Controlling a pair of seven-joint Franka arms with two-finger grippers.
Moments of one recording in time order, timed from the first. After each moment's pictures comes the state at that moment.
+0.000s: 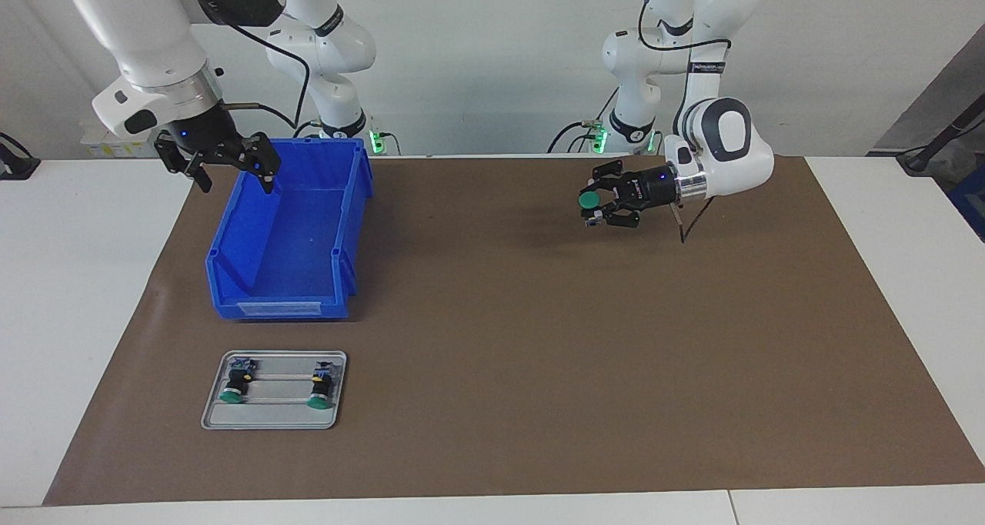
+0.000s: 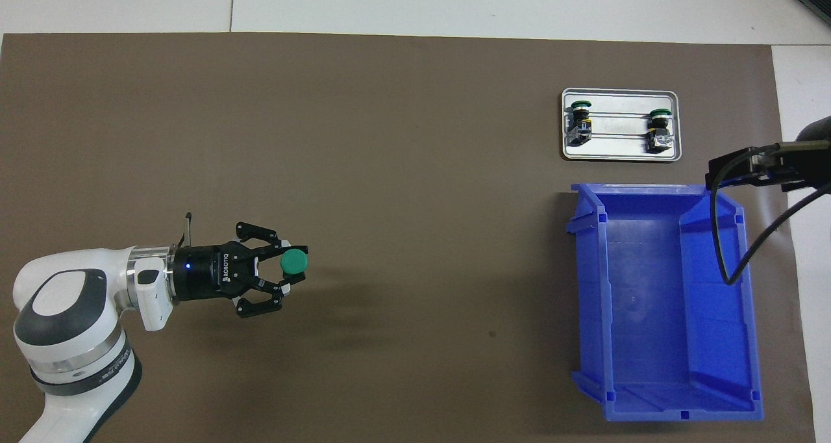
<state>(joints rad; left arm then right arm) -0.05 -0.08 -0.01 -2.47 -1.49 1.78 2.15 0.05 0.01 -0.04 -1.57 -0.02 1.57 0.05</state>
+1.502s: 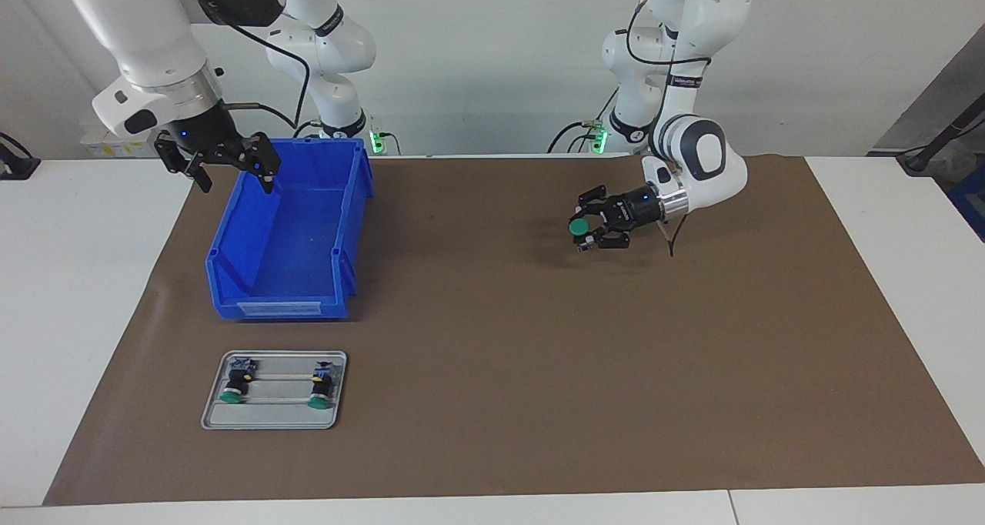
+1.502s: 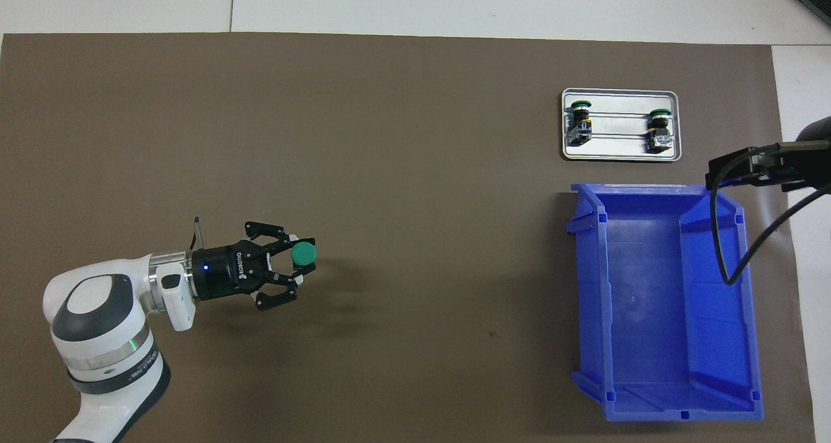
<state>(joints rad) -0.15 0.06 -0.02 -2.47 -1.71 1.97 2.35 0.05 0.01 -0.04 -1.57 -0.02 1.57 0.05</state>
